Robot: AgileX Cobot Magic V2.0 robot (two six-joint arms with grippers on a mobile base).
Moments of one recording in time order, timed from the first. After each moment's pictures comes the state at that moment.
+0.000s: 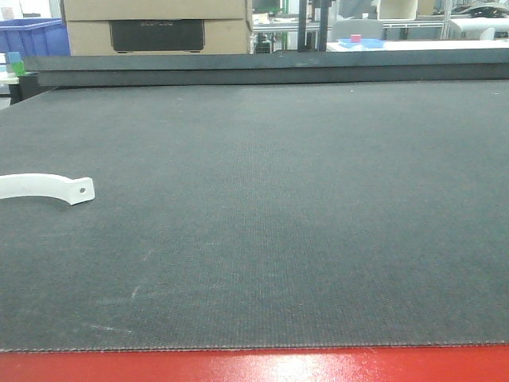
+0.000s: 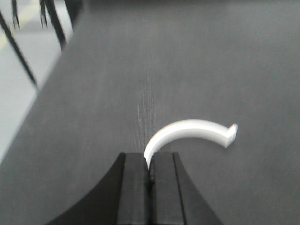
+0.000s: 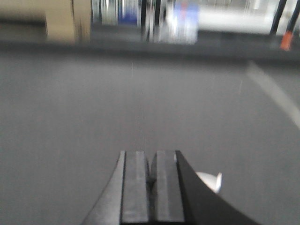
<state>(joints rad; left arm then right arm) 0.00 0.57 -0.70 0.14 0.70 -0.03 -0.25 0.46 -0.68 0.07 0.61 -0.09</state>
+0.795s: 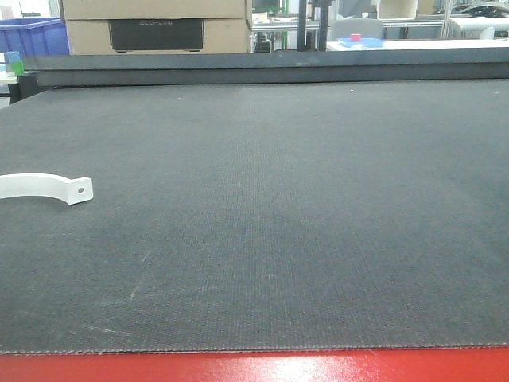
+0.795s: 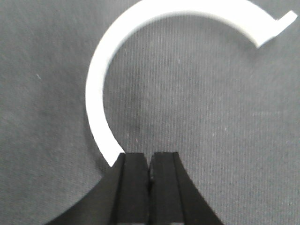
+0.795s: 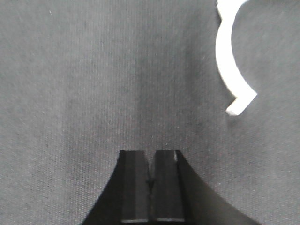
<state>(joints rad) 0.00 1.30 -0.85 0.00 0.80 -0.05 -0.25 1.16 -0.77 0.14 0.86 -0.09</state>
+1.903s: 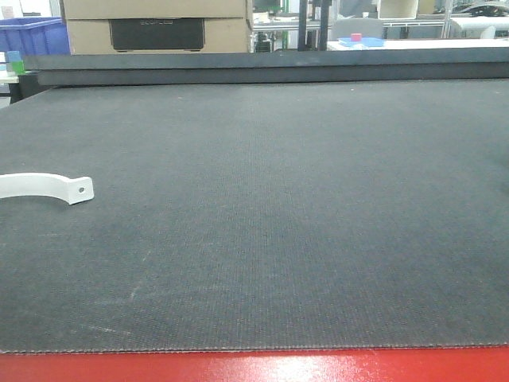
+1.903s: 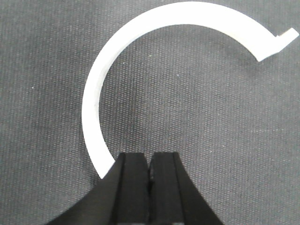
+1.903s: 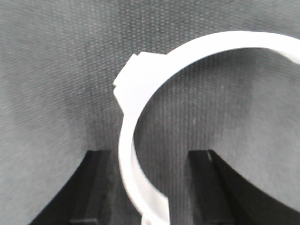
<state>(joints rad) 0.00 1.33 -0.87 -0.01 0.77 -0.07 -0.43 1.80 -1.27 0.09 1.09 -0.20</state>
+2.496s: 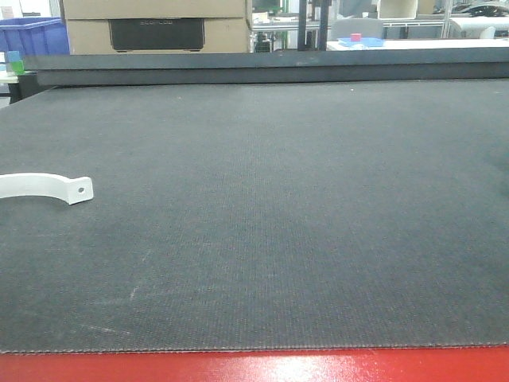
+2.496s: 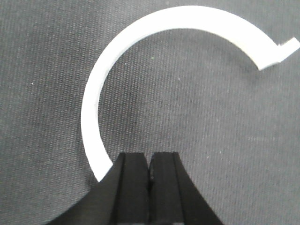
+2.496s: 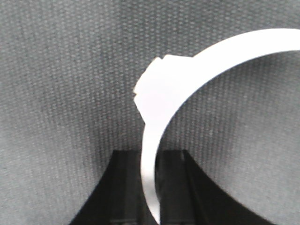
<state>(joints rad) 0.00 1.34 -0.87 -0.02 0.76 -0.14 -0.42 1.84 -1.28 0.11 1.09 -0.22</state>
